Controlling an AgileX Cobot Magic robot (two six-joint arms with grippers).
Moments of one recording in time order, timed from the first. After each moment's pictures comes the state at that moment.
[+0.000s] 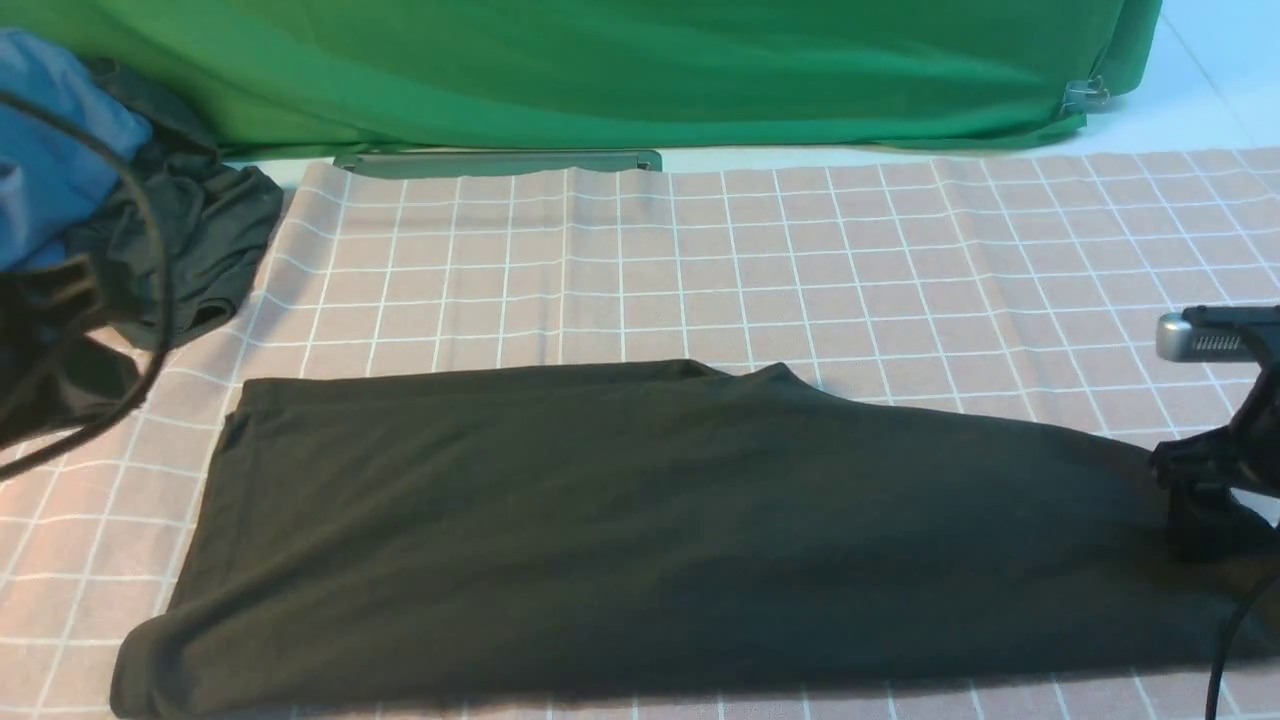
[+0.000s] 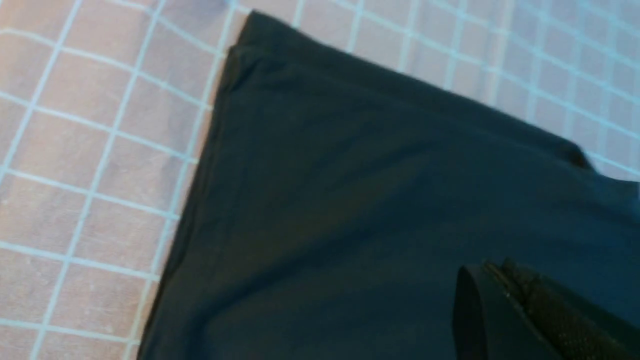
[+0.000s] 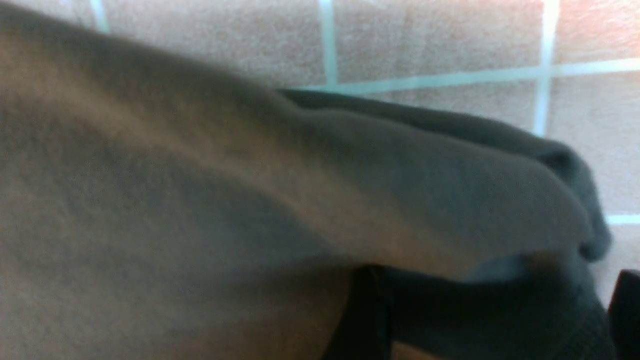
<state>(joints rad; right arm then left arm) -0.09 1.81 -1.05 -0.01 0.90 0.00 0.09 0.91 -0.92 -0.22 0.95 -0.20</state>
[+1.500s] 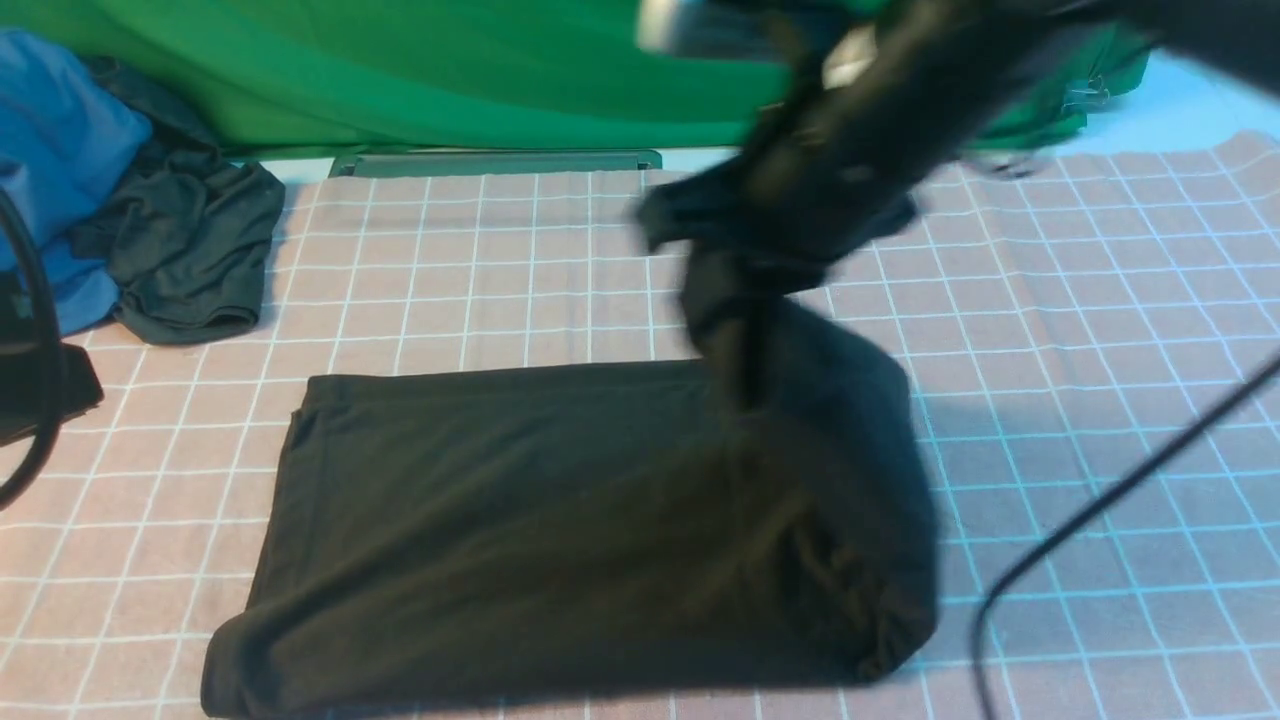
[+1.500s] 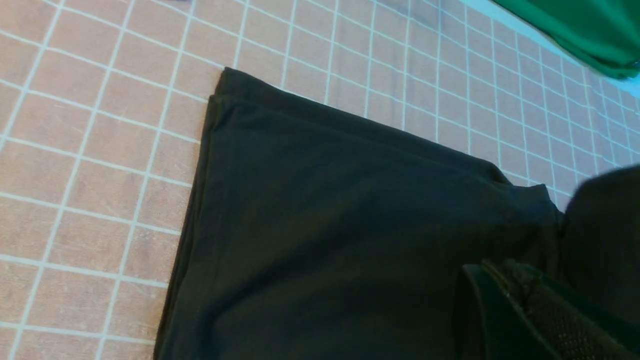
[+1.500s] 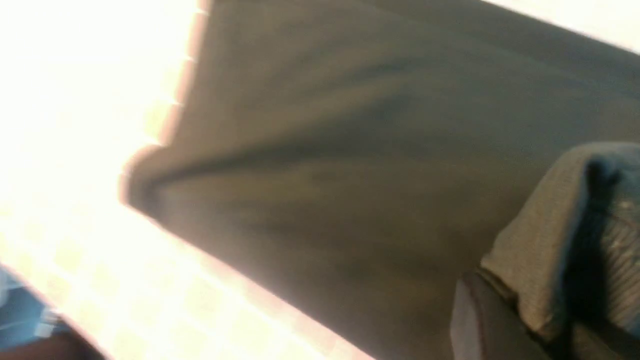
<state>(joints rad) 0.62 1.81 -1.71 0.34 1.05 0.14 0.09 0.73 -0.92 -0.30 1.00 -0.20</state>
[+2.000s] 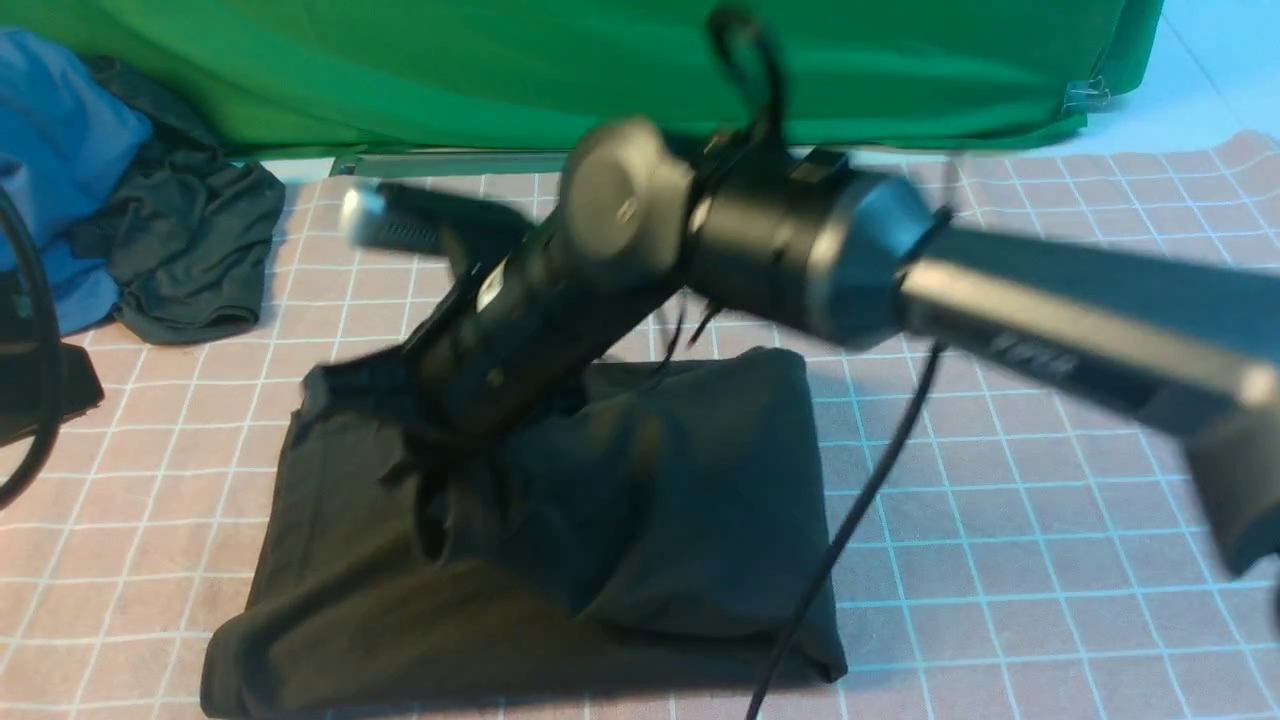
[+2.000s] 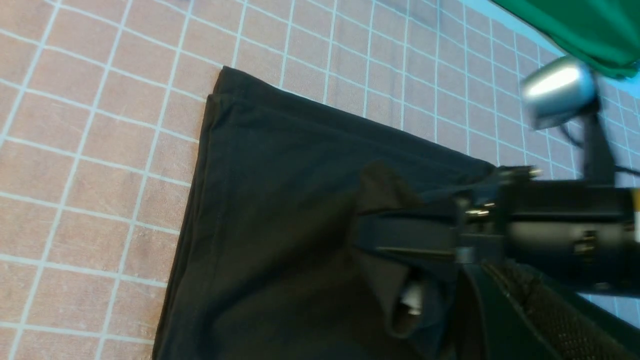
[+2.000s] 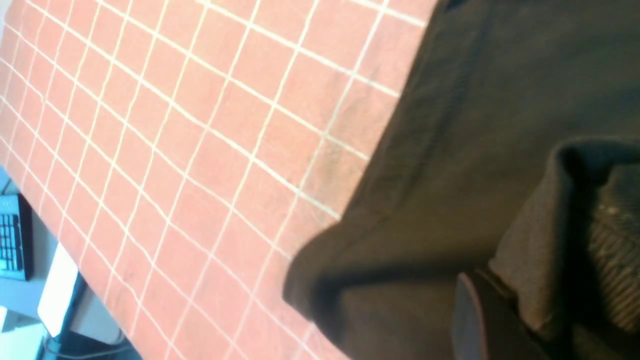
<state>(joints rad) 0.84 2.16 -1.82 0.57 0.71 0.16 0.09 0.73 -0.92 -0.30 1.00 -0.20</state>
